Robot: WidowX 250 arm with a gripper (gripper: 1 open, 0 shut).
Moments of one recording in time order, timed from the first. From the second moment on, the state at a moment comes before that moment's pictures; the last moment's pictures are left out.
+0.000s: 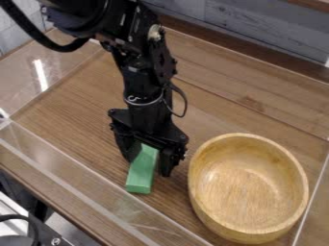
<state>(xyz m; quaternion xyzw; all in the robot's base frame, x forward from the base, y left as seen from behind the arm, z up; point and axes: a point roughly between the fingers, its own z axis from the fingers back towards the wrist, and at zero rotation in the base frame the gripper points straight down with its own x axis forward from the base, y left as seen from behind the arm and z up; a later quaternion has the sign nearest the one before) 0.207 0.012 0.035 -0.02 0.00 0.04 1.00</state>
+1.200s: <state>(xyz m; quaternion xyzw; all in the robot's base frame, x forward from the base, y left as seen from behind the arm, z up) 0.213 0.016 0.031 -0.03 -0.01 0.05 1.00</state>
